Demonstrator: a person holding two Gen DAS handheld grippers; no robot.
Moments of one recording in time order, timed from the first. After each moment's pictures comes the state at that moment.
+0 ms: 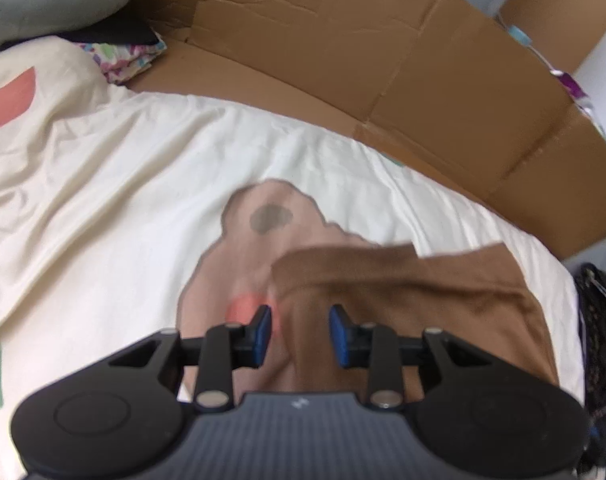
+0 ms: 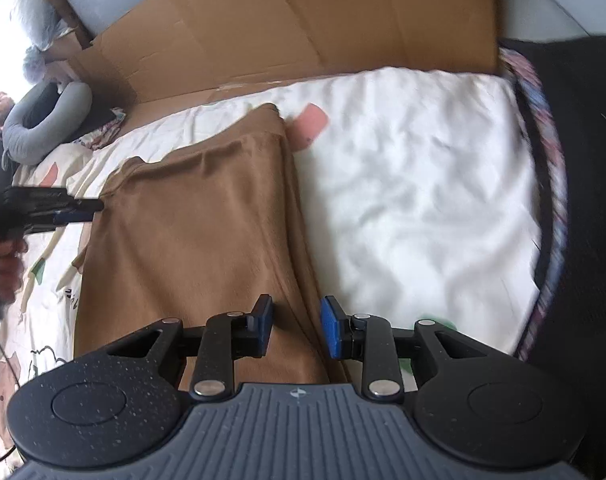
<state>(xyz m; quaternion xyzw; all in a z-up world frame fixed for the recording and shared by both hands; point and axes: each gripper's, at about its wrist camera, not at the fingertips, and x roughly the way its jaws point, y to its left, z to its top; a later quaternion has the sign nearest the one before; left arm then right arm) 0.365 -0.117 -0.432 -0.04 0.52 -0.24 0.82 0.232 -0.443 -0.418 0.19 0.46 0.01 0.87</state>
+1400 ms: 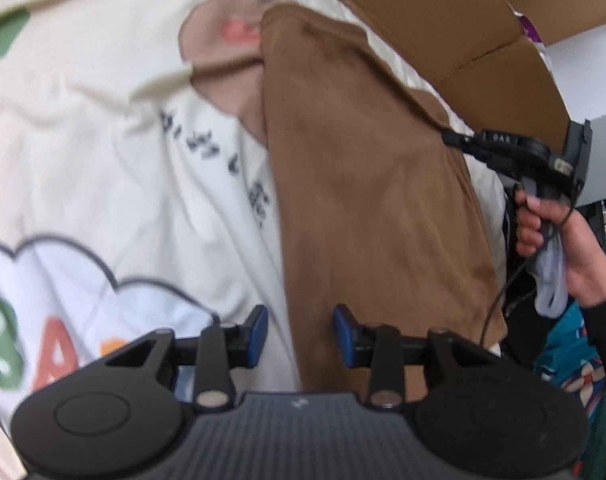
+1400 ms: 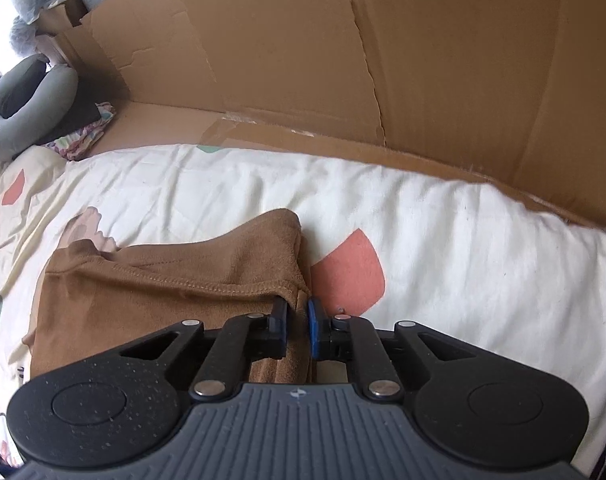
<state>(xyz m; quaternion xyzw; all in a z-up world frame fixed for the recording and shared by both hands) 0.207 -0.079 -0.460 -0.16 0.63 -0.28 0.71 0.406 -0.448 -0.431 0.13 0.48 0.04 0.87</state>
